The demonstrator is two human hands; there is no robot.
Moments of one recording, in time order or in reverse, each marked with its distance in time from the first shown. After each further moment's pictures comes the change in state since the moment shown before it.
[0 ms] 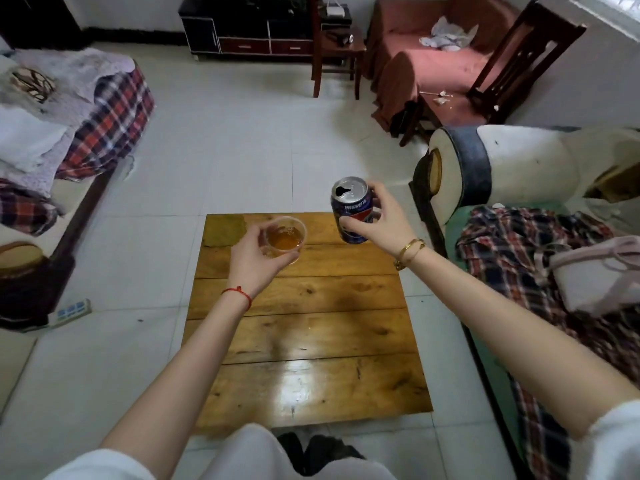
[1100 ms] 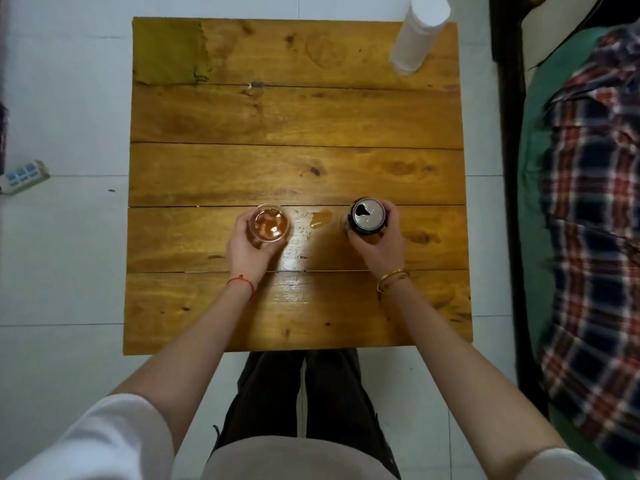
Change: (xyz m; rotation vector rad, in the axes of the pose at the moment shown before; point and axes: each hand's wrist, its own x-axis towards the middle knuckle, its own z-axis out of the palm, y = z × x) left_hand -0.037 -0.299 0.181 -0.144 0.012 -0.516; right_hand -0.090 0.324 0.202 0.140 0.106 0.468
